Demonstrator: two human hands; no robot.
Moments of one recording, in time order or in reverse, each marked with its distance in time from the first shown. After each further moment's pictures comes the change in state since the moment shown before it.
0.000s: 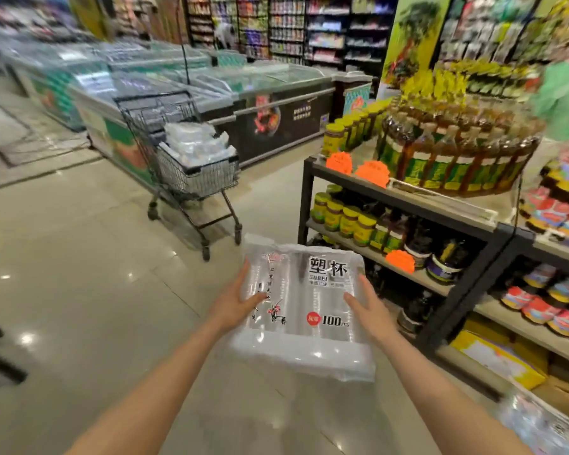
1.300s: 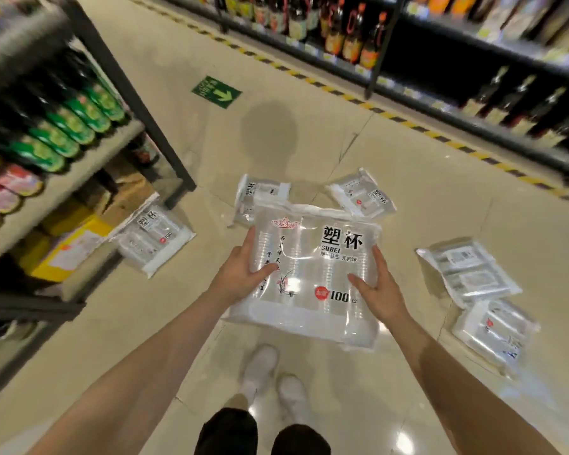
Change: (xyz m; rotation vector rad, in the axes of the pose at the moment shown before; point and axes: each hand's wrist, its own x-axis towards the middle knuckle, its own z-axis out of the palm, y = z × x) left_hand -0.386 0.365 0.727 0.412 -1.400 0.911; right_hand -0.680 0.441 -0.254 0.407 1.260 1.202
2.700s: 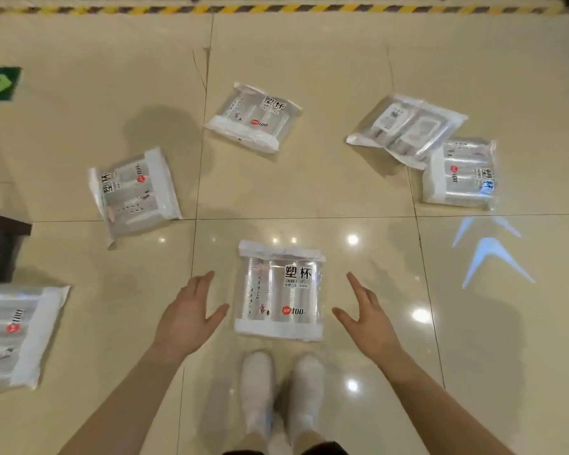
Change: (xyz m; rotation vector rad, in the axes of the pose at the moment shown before) left_hand 0.118 -0.178 0.207 0.619 -0.289 0.384; right_hand -0.015 0.284 0.173 0.022 0.189 0.416
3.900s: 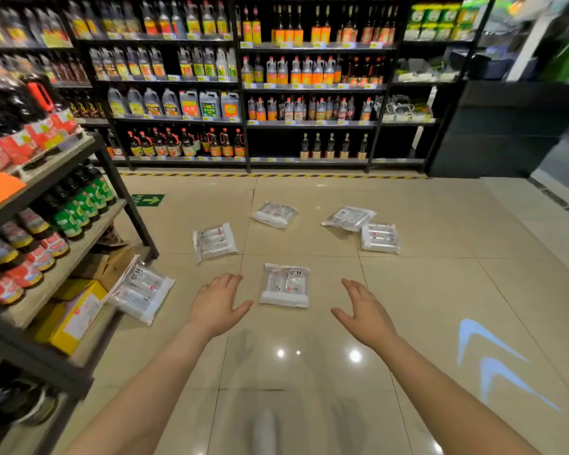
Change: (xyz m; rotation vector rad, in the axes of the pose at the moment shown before) left_hand -0.723 0.088 -0.131 0.231 0.388 0.259; right_hand -0.725 0.038 -0.049 -0.332 0.340 -0.441
